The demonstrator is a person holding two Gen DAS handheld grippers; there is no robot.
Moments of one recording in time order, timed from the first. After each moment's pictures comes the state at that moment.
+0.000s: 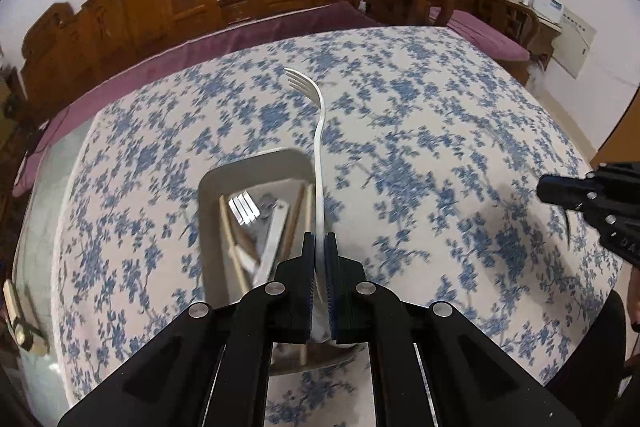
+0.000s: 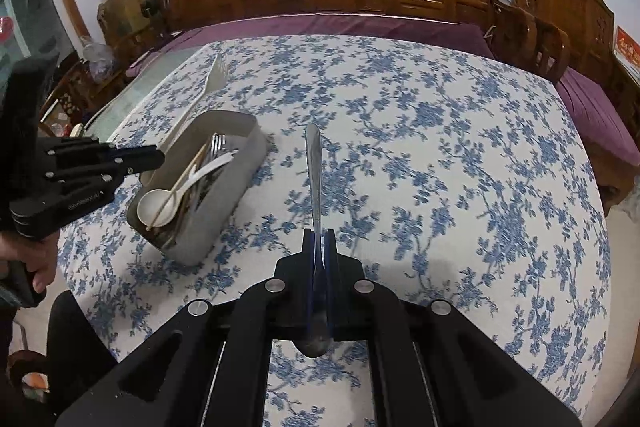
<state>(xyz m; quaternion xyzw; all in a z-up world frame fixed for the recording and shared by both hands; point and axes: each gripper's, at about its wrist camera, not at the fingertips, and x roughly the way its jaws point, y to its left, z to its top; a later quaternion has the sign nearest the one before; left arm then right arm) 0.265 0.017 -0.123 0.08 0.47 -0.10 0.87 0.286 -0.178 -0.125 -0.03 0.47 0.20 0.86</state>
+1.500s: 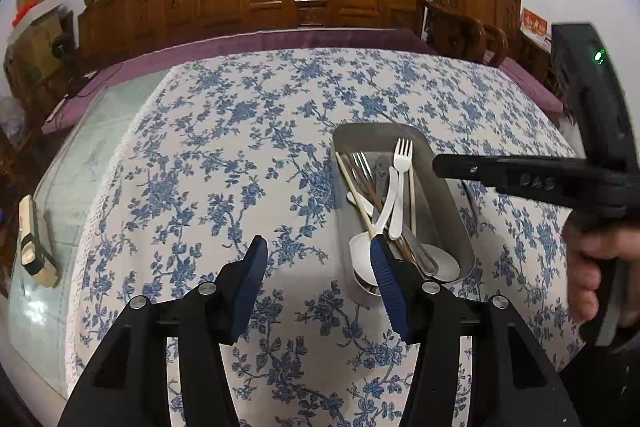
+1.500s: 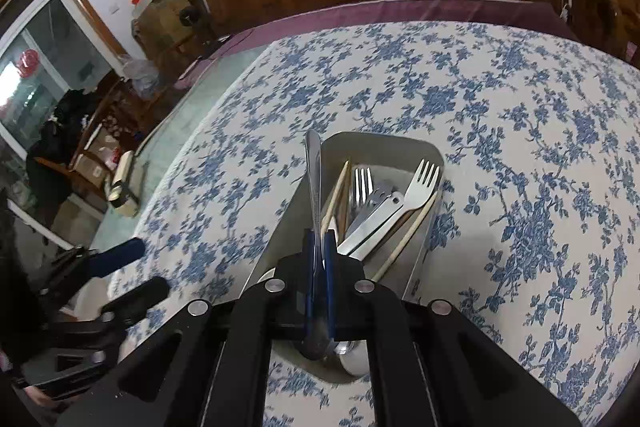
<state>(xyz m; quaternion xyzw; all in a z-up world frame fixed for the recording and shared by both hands) 0.201 0.144 -0.117 0.00 0.43 -0.03 0.90 0.332 -0.008 -0.153 0.05 0.48 0.28 0.83</state>
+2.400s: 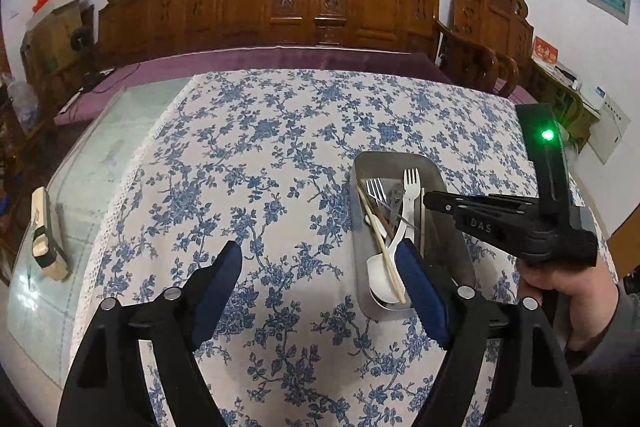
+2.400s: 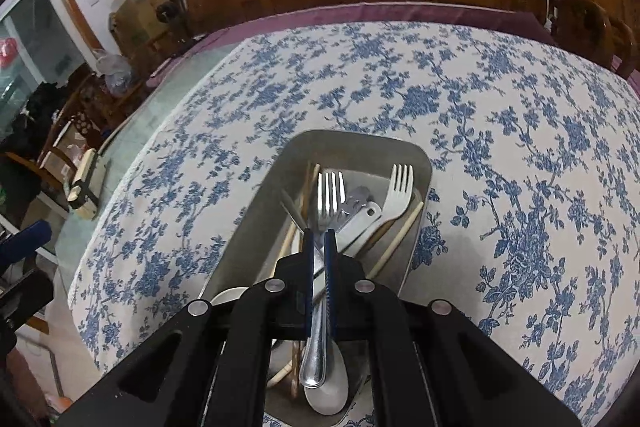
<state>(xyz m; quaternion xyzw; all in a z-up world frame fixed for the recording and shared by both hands) 0.195 0.163 -0.096 -0.02 0.41 -0.01 0.91 0.346 0.002 -0.181 0.02 0.47 0.25 0.85</state>
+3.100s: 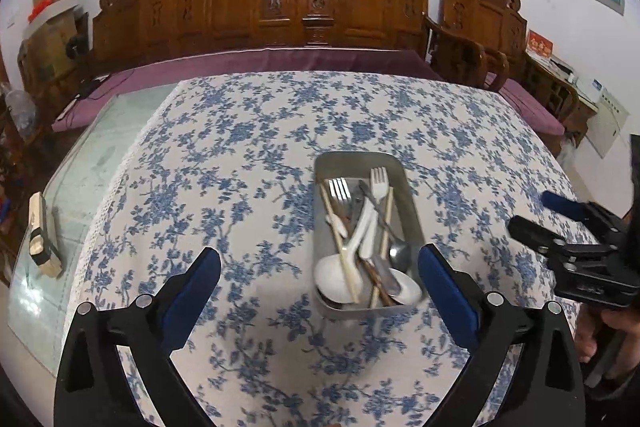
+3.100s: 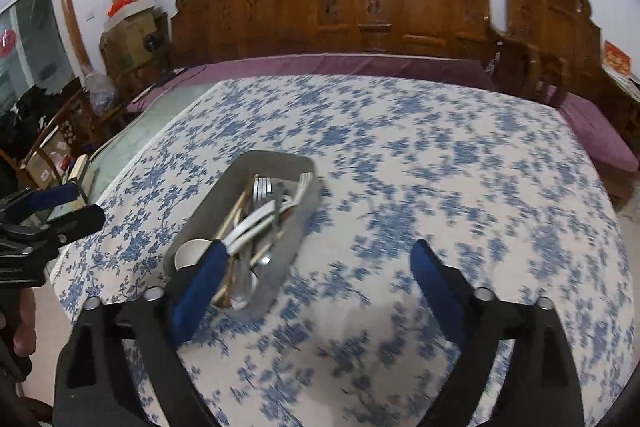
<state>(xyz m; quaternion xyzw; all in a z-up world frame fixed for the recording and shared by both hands) 0.189 0.105 -0.087 -0.01 0.41 -0.01 0.91 0.258 -0.108 -0.119 -0.01 0.39 0.18 0.90</state>
